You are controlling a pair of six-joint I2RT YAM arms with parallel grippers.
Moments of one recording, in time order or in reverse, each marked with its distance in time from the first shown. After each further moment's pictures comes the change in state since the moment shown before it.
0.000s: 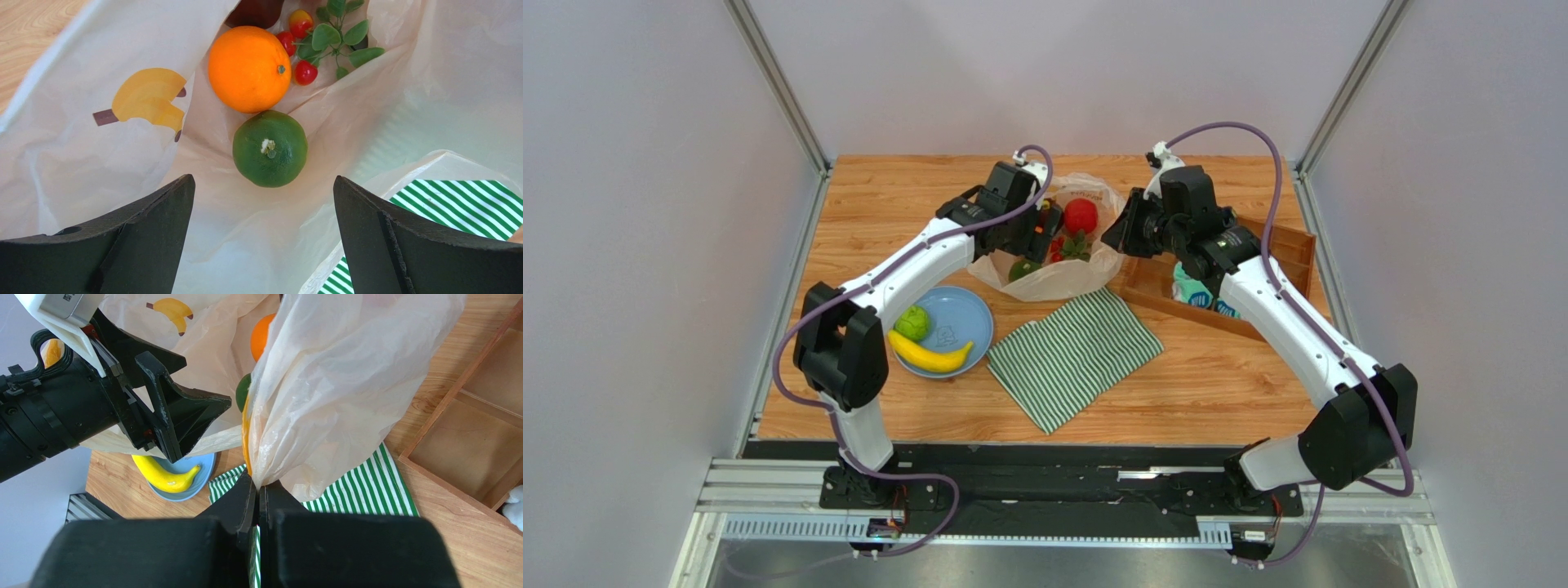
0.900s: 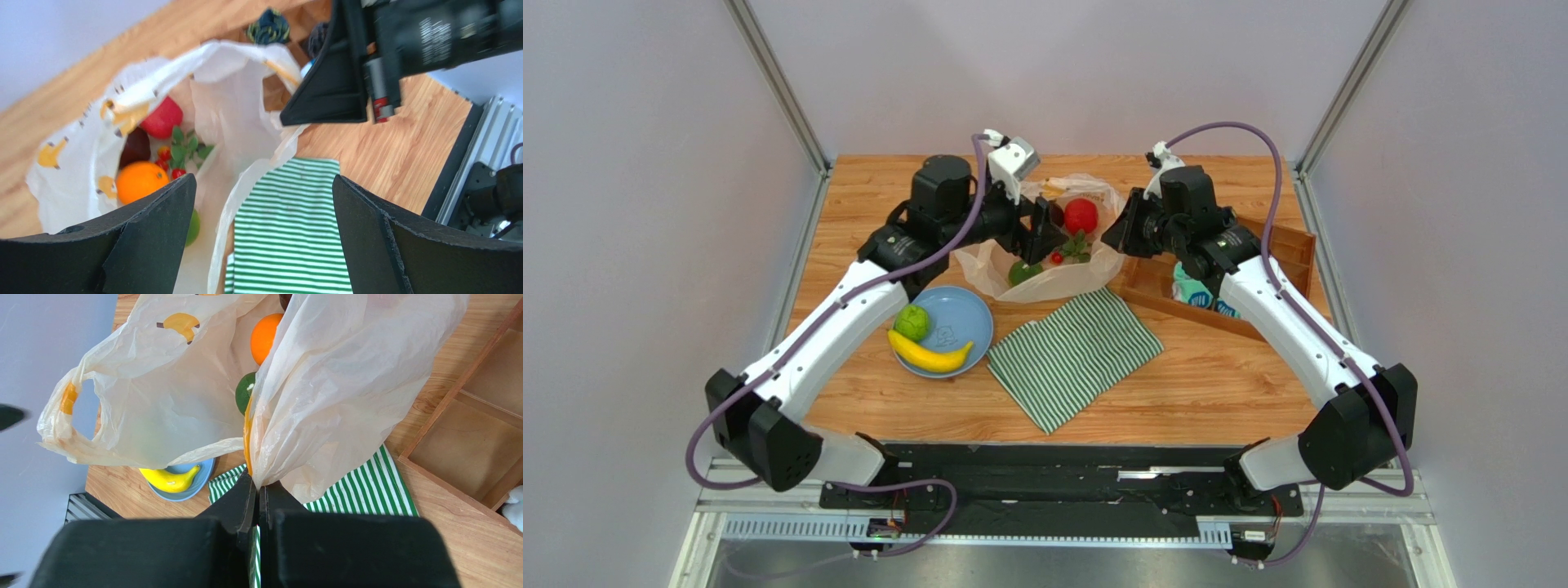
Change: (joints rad) left arm -0.001 -0.407 -0.175 0.264 0.510 0.068; right arm 0.000 0.000 0.000 0.000 0.000 -0.002
